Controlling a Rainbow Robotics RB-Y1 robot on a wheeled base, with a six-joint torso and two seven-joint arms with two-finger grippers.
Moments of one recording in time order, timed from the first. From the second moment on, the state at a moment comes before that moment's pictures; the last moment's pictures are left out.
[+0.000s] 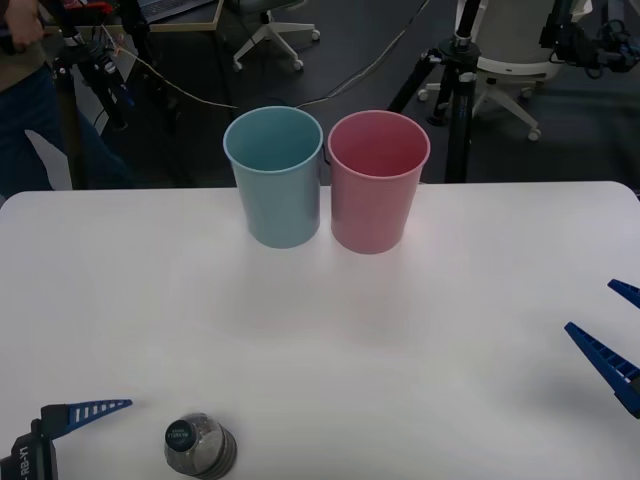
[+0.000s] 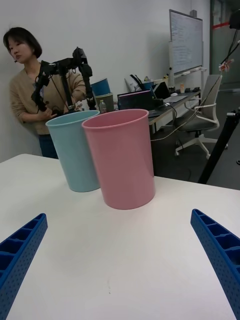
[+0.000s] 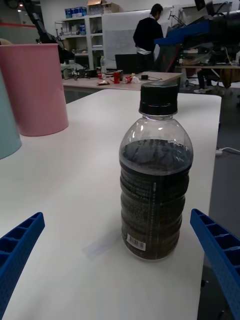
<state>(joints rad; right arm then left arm) 0.35 -0.40 -0.52 -1.66 0.96 -1.22 0.00 0.29 0.70 -0.03 -1.14 -0.73 -1.47 -0.79</state>
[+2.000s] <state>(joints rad) 0.35 -0.40 -0.52 -1.66 0.96 -1.22 0.00 0.15 0.54 -0.13 -1.14 -0.88 -1.40 -0.74</state>
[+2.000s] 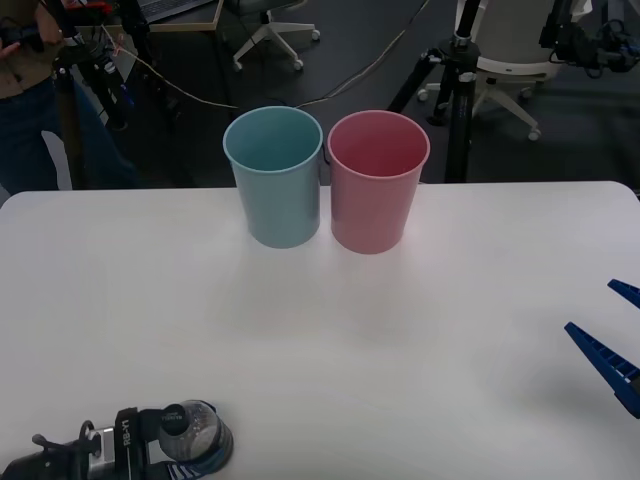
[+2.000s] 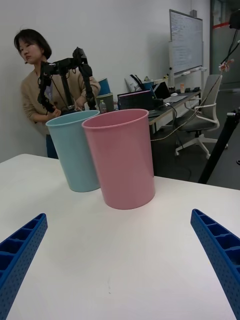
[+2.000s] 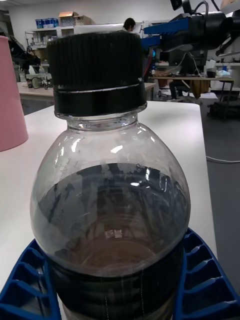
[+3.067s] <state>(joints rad) 0.35 -0.40 -0.52 -1.66 0.96 -1.22 0.00 0.32 0.62 0.01 -1.62 -0.88 -1.11 -0.30</state>
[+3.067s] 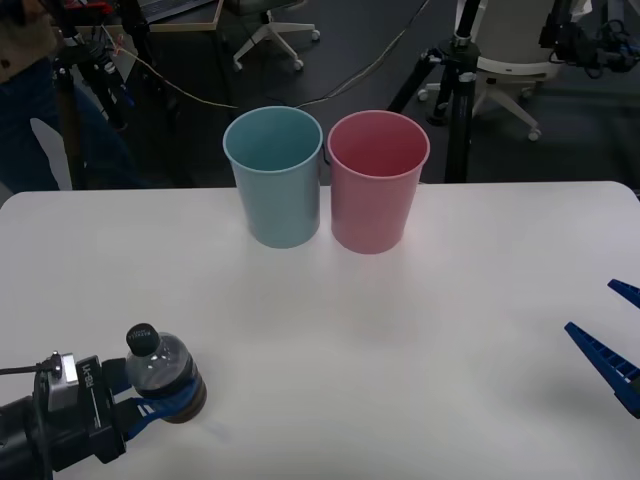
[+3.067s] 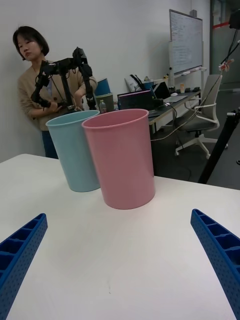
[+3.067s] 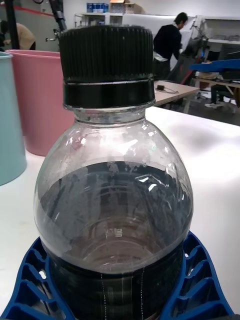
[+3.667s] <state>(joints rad) 0.35 -0.40 -0.52 -1.66 0.96 -1.22 0.00 0.37 0.68 0.02 -1.90 -0.92 -0.91 -0.11</state>
